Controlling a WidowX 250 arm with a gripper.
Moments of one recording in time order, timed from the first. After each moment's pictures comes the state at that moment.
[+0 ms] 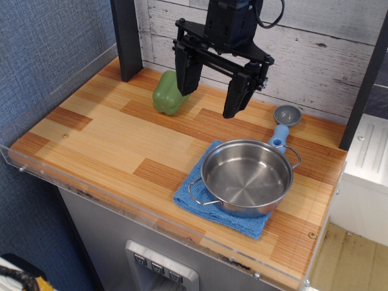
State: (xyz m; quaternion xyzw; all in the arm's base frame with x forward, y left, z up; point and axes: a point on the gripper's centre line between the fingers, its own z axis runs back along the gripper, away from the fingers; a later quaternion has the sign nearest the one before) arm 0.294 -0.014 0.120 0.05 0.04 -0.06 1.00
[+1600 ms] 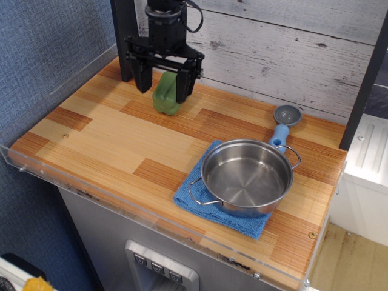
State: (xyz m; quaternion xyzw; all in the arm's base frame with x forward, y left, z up) arm 0.351 0.088 0.062 0.04 0.00 0.06 1.00
